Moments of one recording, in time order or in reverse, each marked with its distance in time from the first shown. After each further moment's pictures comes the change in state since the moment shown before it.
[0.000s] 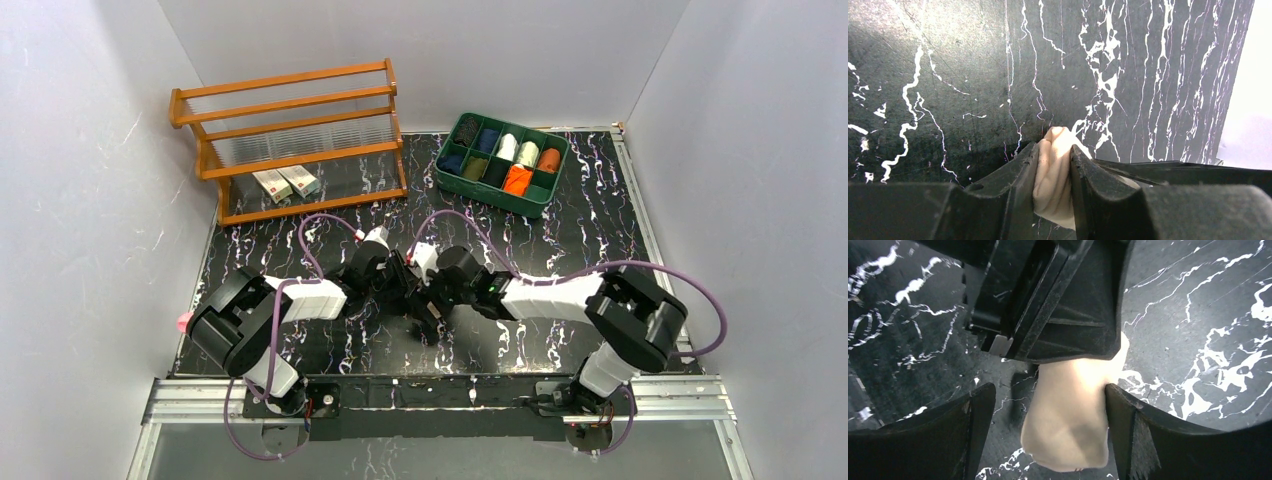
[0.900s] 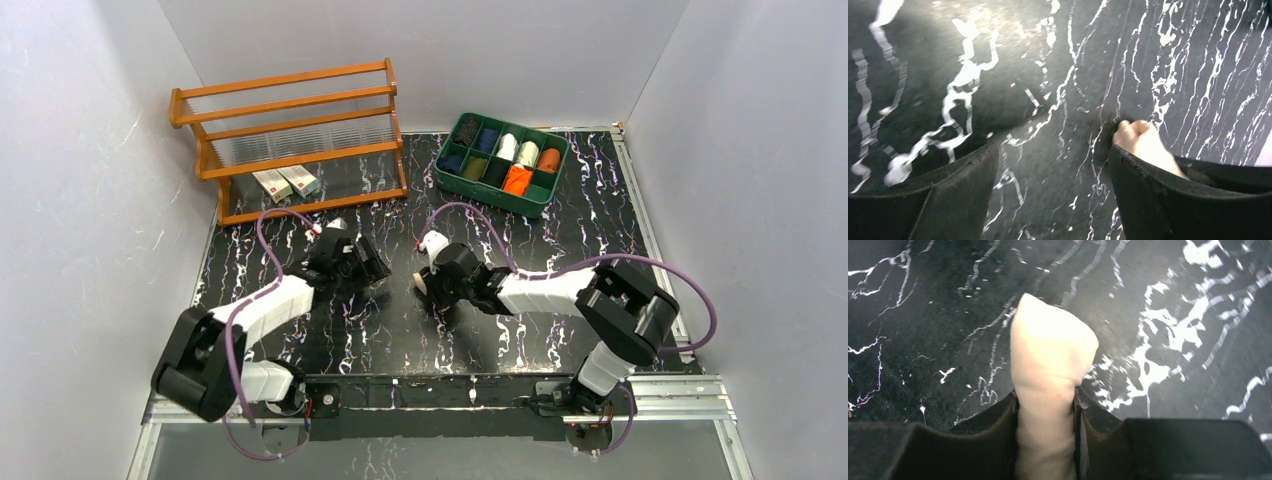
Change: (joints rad) left arm 0.215 -0.251 0.043 -0.431 -0.019 0.092; right arm -0.015 0.071 0.020 -0.023 0.193 0.130
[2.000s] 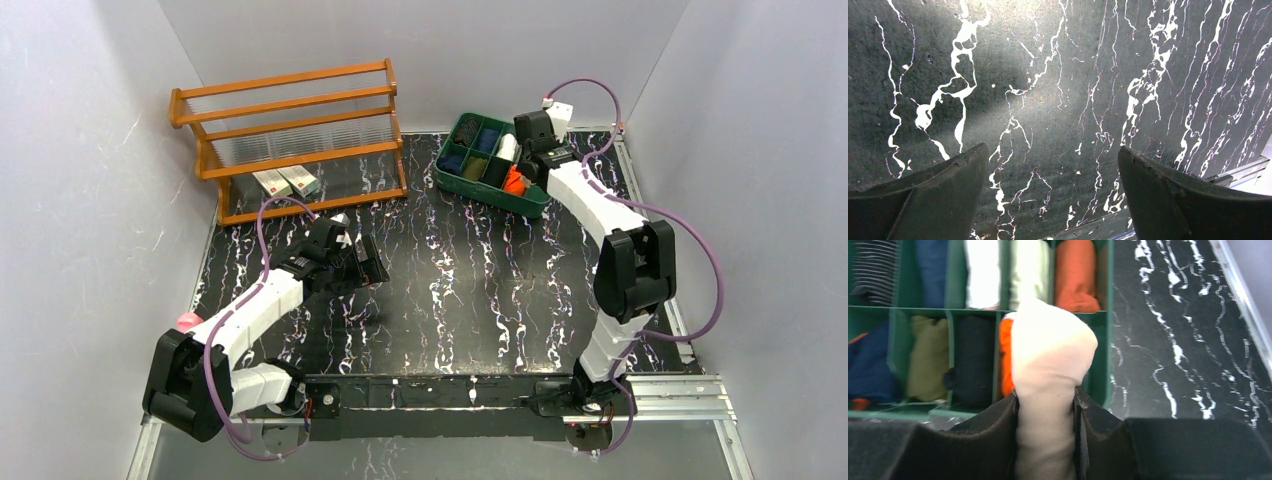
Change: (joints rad) left arm 0.035 -0.112 0.145 -0.365 0.093 0.157; right arm -0.619 0.171 0.782 -0.584 0.480 0.290
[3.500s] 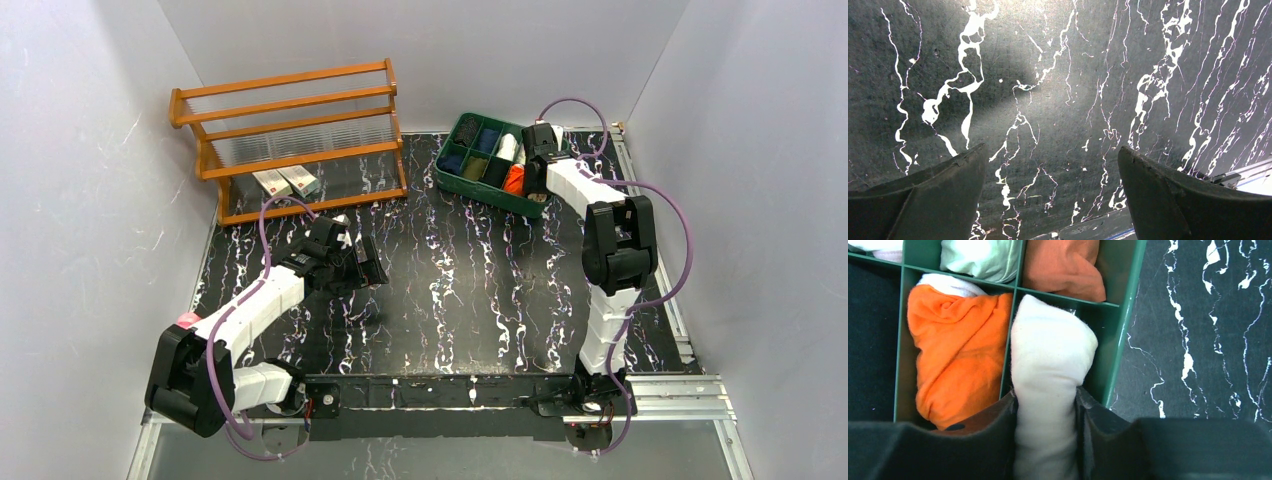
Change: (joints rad) left arm 0.007 0.023 0.016 -0.037 0.001 0.017; right arm -0.118 0.225 0.032 -0.022 -0.151 -0.193
